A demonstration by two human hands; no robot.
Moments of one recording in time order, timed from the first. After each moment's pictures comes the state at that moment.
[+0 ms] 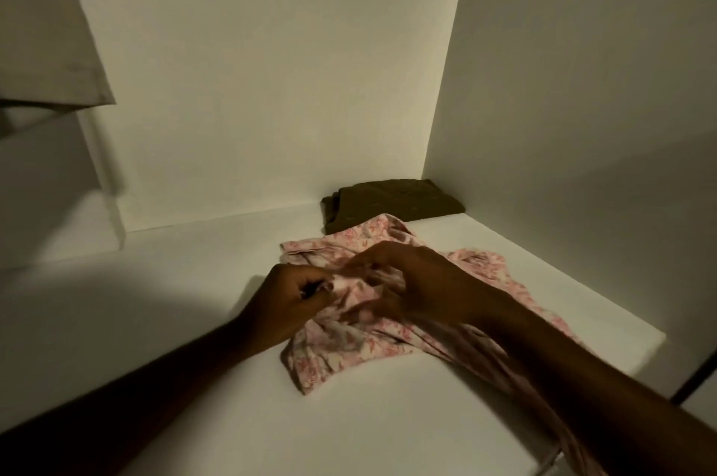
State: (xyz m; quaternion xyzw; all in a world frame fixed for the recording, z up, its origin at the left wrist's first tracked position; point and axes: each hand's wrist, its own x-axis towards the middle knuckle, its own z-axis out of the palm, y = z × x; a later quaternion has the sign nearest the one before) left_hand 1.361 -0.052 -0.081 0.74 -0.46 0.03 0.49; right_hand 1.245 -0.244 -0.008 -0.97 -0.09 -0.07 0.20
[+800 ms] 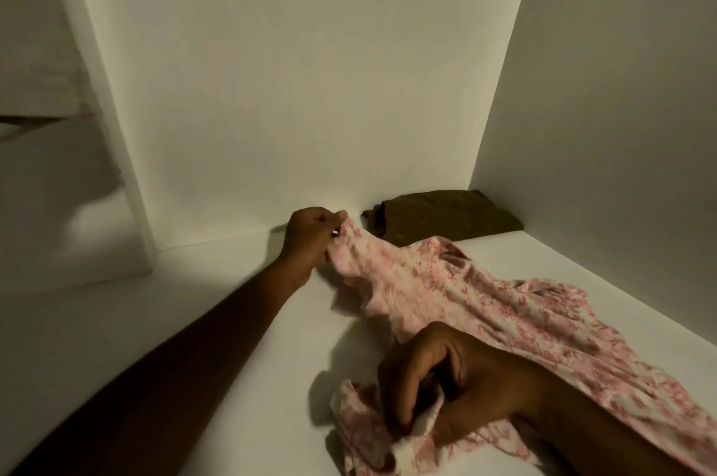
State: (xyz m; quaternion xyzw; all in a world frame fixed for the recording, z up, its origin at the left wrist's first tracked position) left_hand 1.503 -0.097 -0.052 0.73 -0.16 -0.04 0.66; right_hand 1.277 -0.216 -0.030 -0.73 -0.33 0.17 0.58
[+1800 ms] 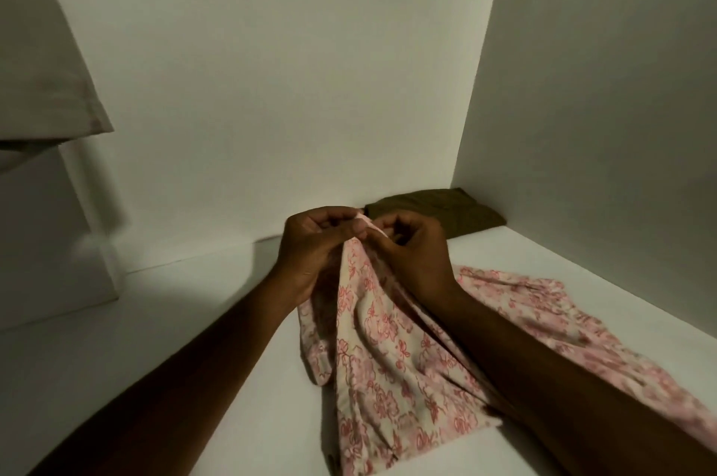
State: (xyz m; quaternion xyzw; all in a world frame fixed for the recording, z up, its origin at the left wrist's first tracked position) left_hand 1.467 -0.101 -0.037 0.56 -0.28 -0.11 0.77; right_hand 1.377 -0.218 -0.031 -0.80 0.08 -0.35 0.49
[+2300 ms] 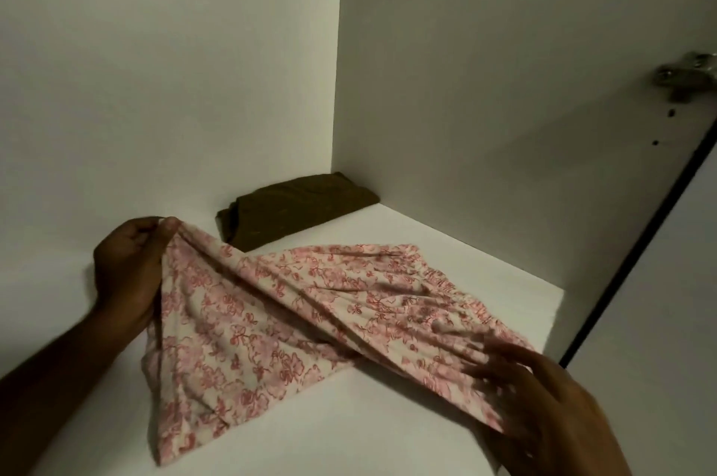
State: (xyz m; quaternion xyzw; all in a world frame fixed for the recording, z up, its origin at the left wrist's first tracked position) left_hand 1.486 -0.099 -0.073 0.64 -0.18 0.07 0.74; right_hand 1.065 -0.263 -0.082 -0.93 0.25 -0.25 0.06
